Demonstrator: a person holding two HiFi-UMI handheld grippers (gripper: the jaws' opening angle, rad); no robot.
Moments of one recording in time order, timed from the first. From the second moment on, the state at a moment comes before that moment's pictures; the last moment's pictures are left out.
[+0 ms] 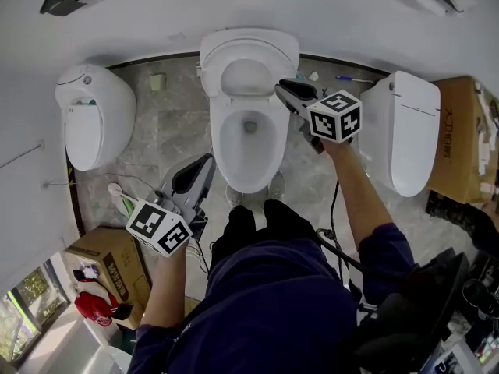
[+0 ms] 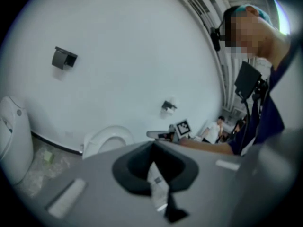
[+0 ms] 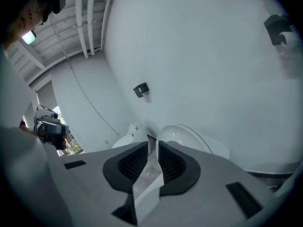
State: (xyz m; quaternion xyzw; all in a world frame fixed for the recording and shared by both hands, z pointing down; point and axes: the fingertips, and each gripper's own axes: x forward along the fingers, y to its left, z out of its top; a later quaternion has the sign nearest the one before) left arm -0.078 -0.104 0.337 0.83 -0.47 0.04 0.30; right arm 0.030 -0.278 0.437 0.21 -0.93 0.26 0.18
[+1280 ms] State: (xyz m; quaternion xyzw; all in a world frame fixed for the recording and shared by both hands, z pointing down) left arm -0.106 -0.069 0.392 0.78 -0.50 0.08 0.36; right arm 0.014 -0.409 0.559 0.25 -0.90 0.09 0.35
